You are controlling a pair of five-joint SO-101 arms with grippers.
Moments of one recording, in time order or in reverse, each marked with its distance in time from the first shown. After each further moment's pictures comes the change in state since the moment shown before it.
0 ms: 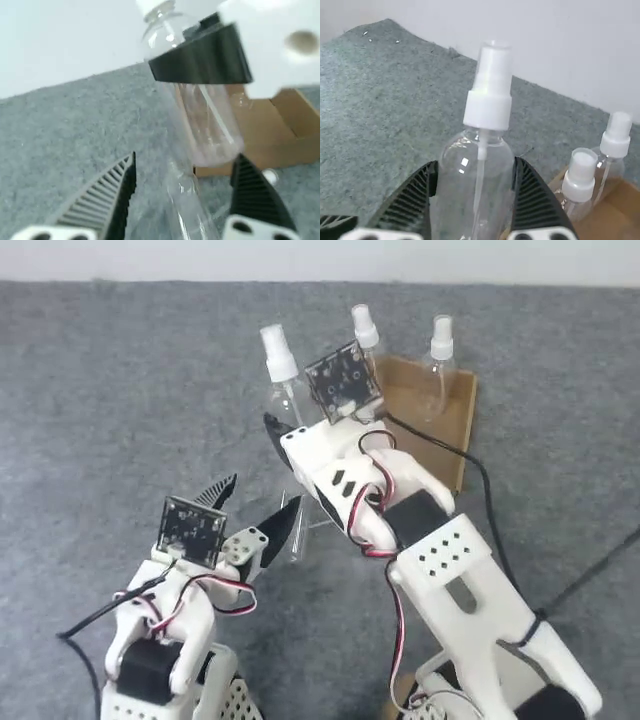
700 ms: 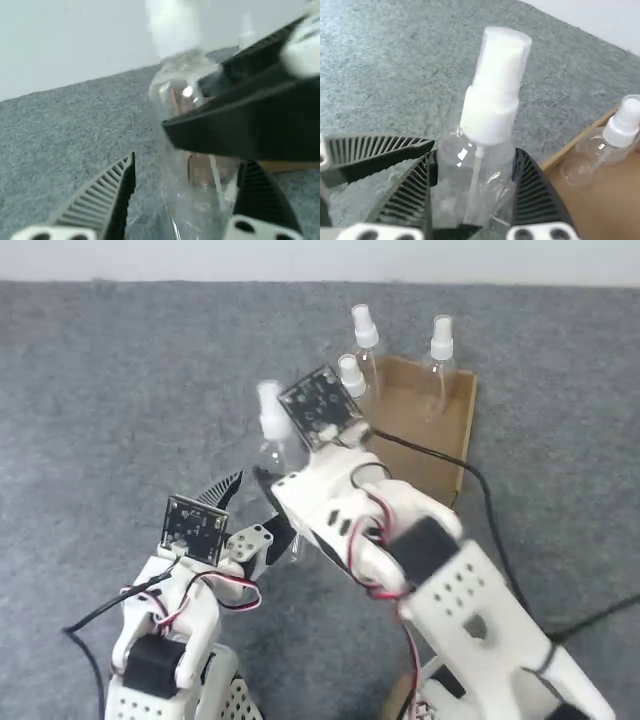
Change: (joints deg) left arm 0.3 -0.2 3.3 -3.9 1.1; right arm -7.0 -8.4 -2.4 20.3 -1.9
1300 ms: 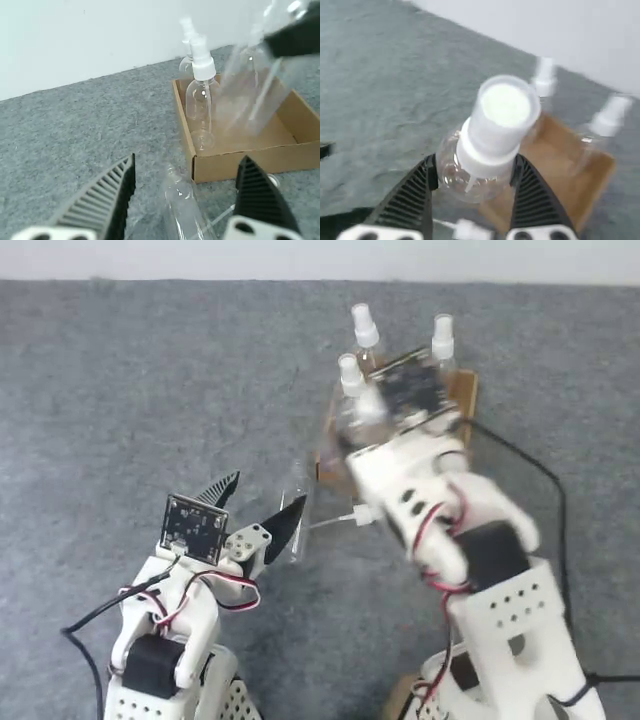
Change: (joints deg) left arm -0.3 0.0 0.2 0.0 -0.4; right arm 18.3 -7.0 -1.3 6.2 7.8
